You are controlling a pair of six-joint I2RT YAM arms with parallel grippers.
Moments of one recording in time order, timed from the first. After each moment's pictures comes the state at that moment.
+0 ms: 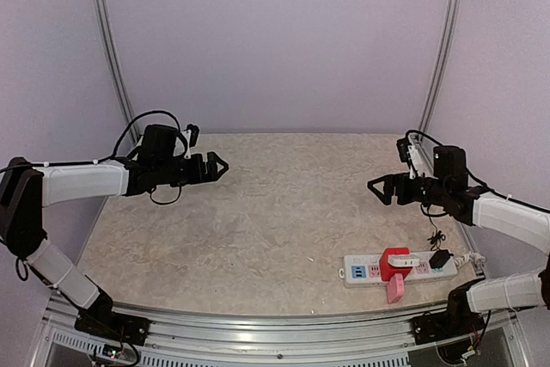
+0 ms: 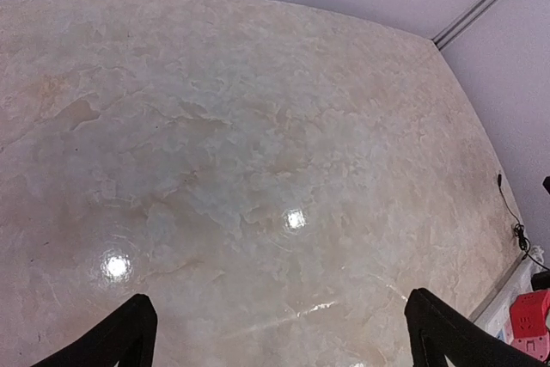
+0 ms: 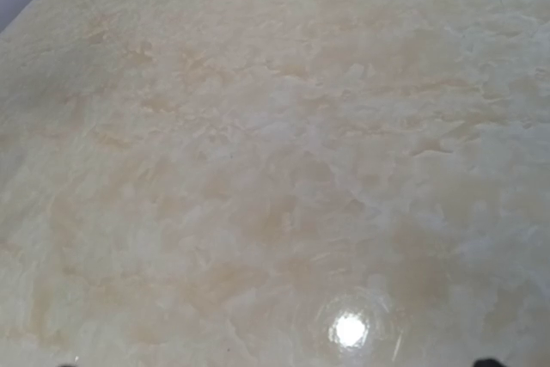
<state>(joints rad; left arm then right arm) -0.46 1.52 0.93 0.04 0.16 -0.43 0.25 1.14 0.60 0.05 -0.40 0.15</state>
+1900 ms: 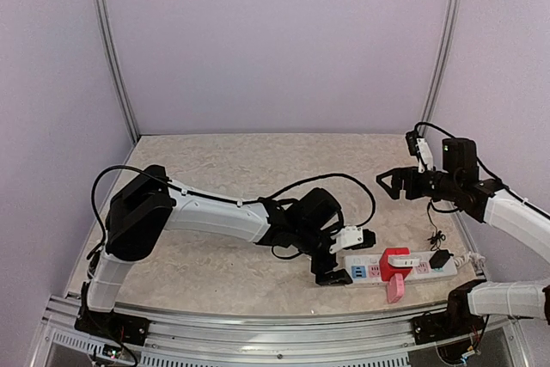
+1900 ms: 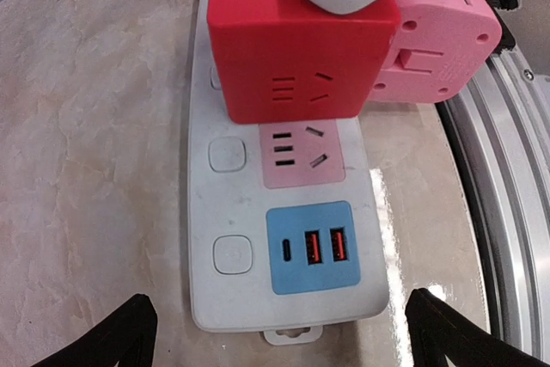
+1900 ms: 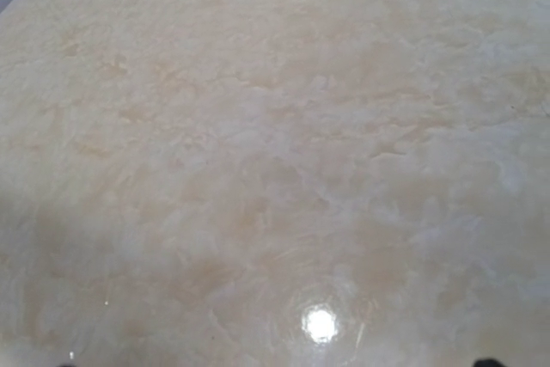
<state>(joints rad) -1.16 2.25 1.63 -0.16 0.36 0.41 0.24 1.02 0.68 -0.15 -0.32 0.14</state>
